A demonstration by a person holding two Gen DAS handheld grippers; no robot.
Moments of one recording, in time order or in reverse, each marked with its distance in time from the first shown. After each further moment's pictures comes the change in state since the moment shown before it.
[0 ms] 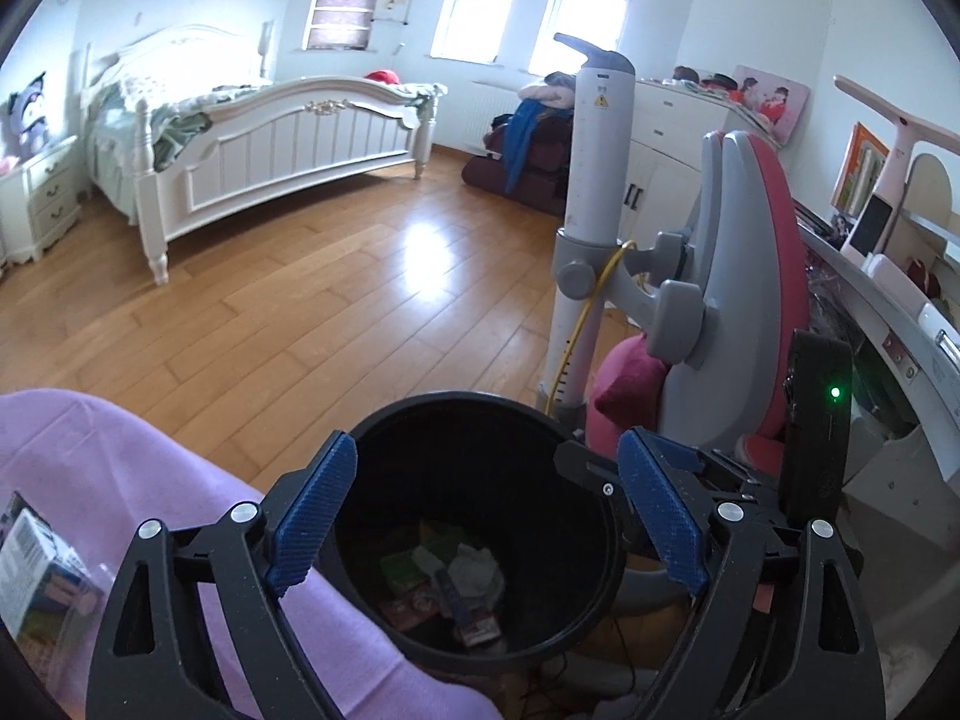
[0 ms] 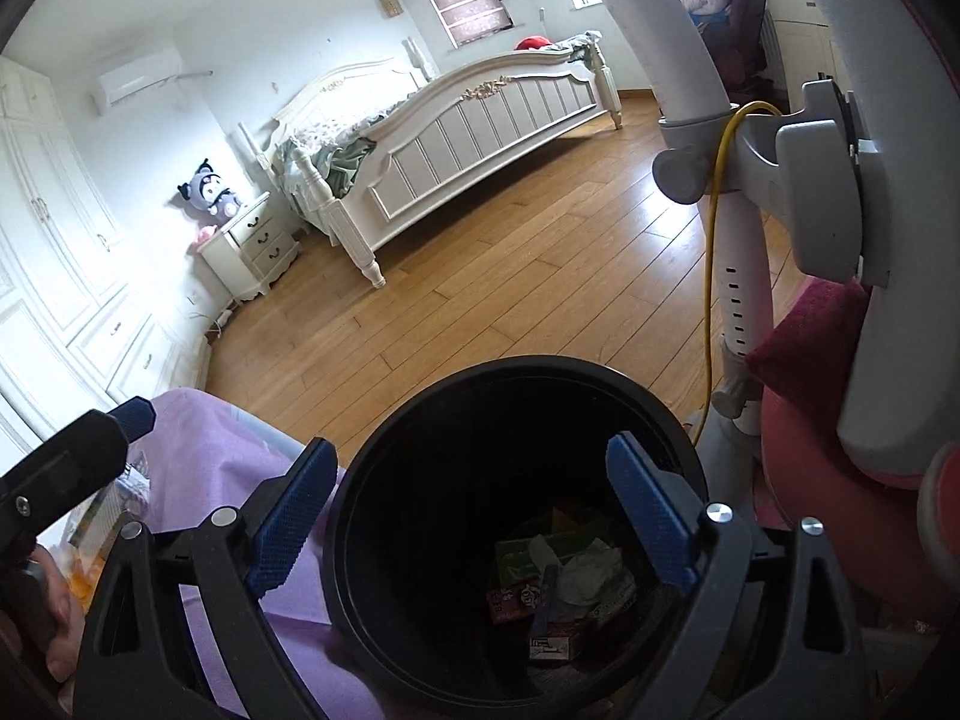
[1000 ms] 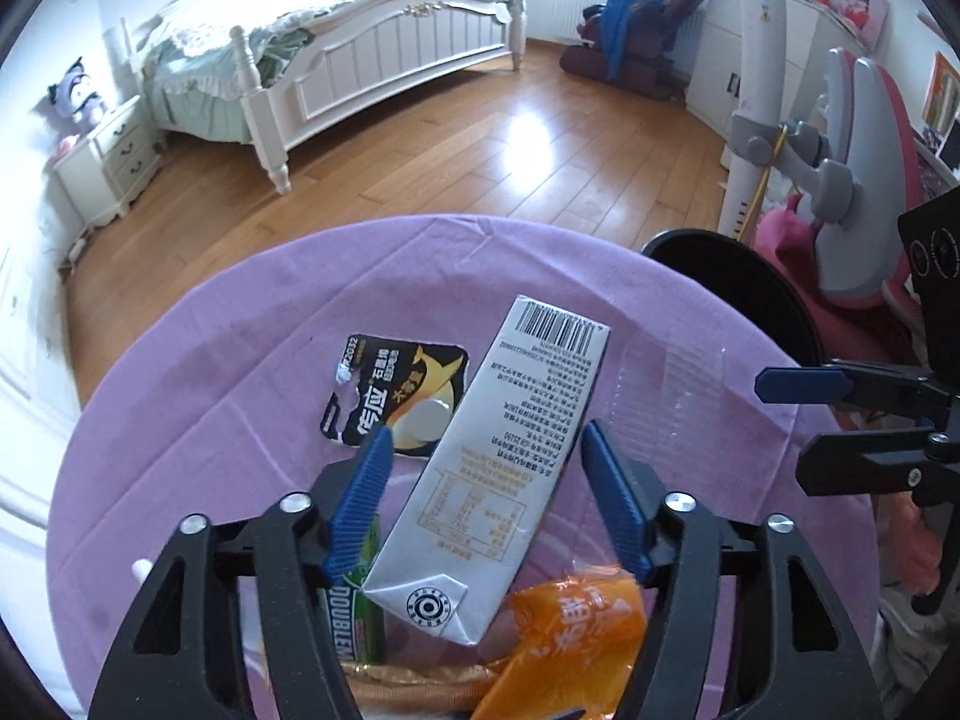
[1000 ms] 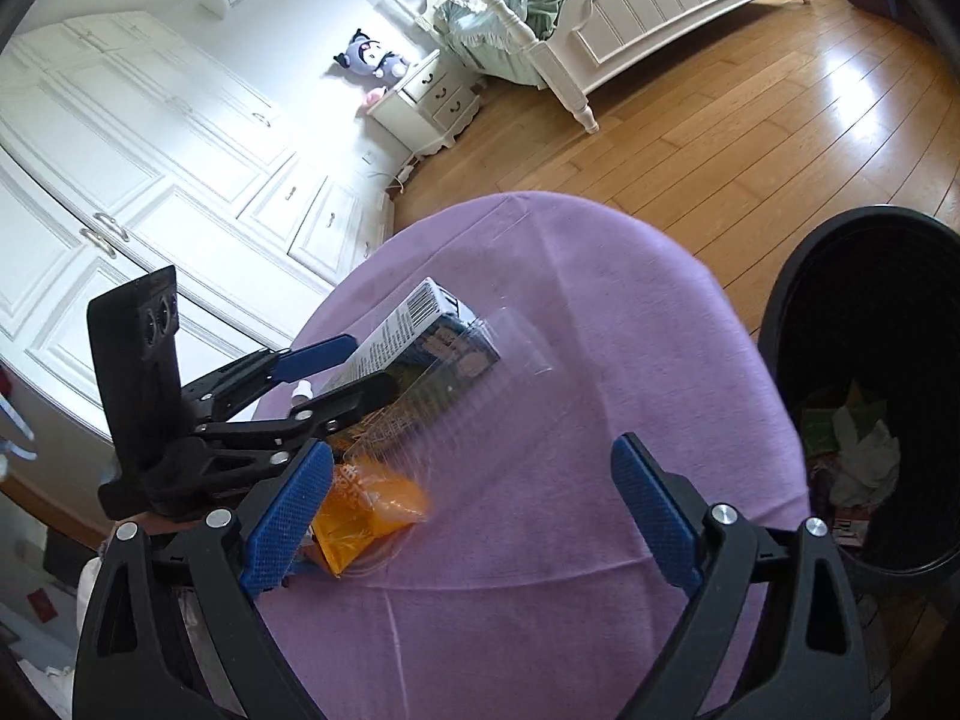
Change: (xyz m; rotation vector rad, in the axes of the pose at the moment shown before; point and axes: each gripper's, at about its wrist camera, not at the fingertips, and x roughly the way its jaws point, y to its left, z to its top) left arm -0.106 0.220 -0.057 0.044 0.316 0.241; right arm 0.047 0.194 -0.042 -0.041 0.402 0.433
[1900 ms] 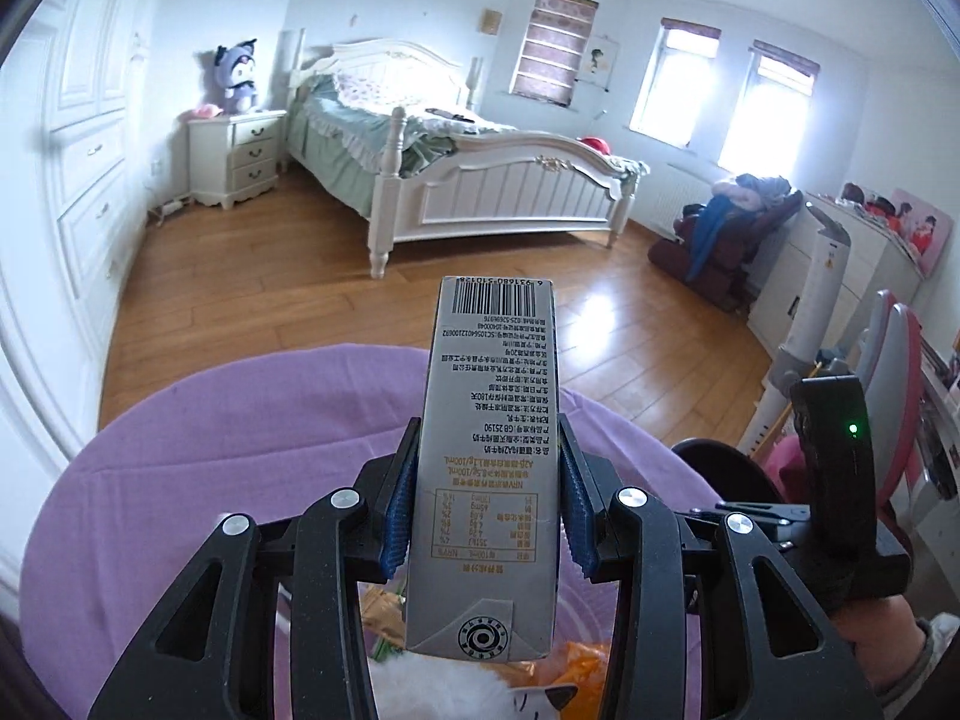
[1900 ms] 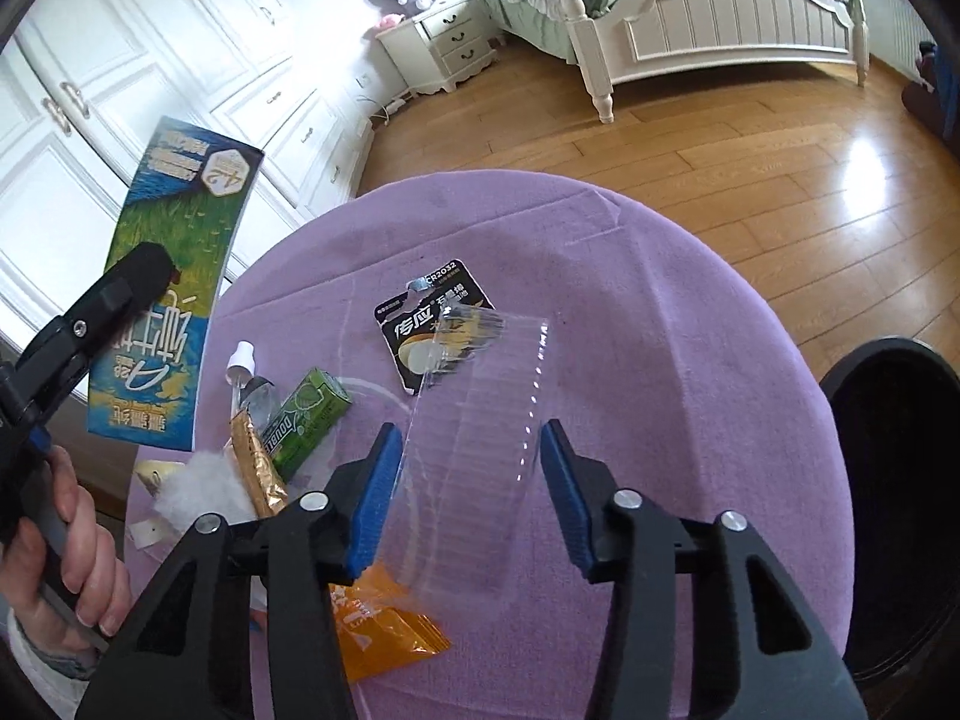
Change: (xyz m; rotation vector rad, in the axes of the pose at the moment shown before) left arm -0.094 0.033 -0.028 -0.375 -0.403 0.065; right arm 0.054 0.054 0.018 -0.268 0.095 -0.187
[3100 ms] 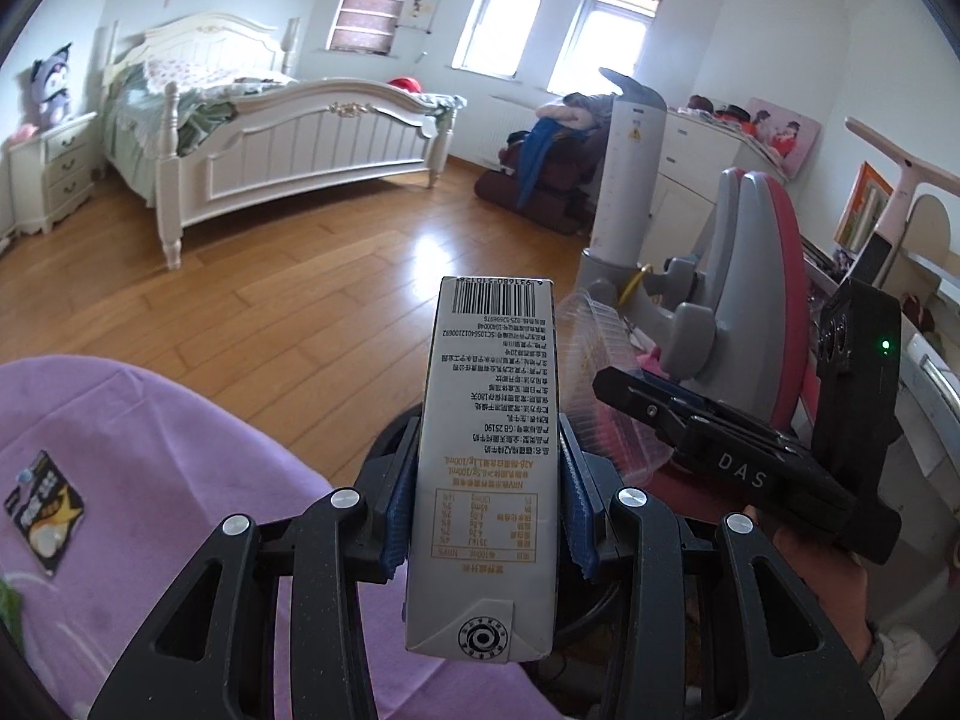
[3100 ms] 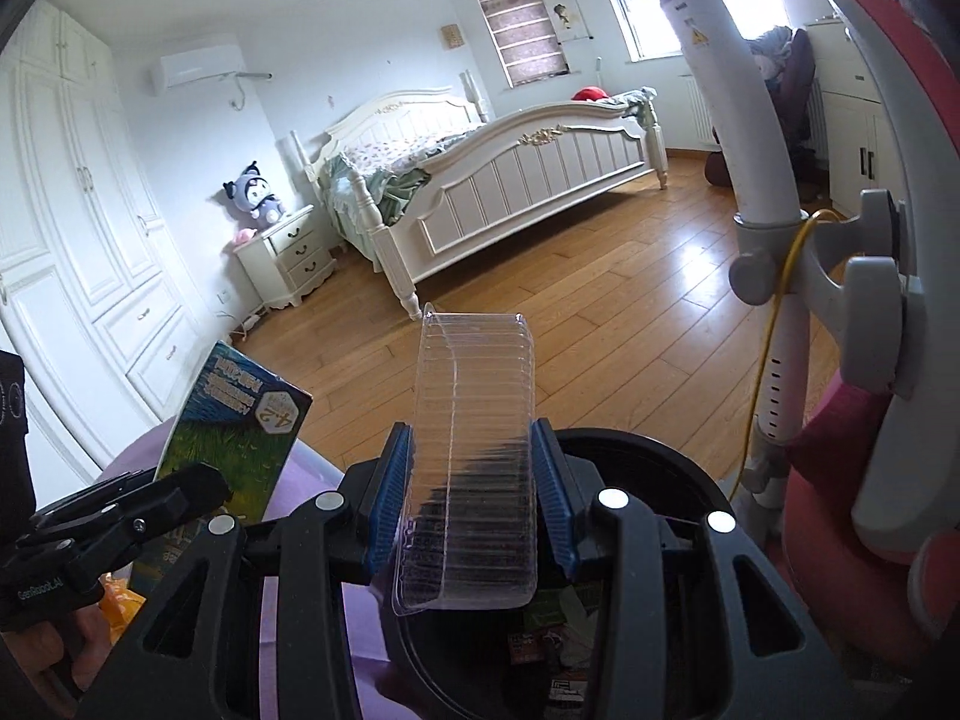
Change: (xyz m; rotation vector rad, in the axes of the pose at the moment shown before) left arm 0.119 -0.247 -0.038 0.194 0.132 -0.367; right arm -0.149 -0.201 -0.061 0.233 -0.496 -0.310
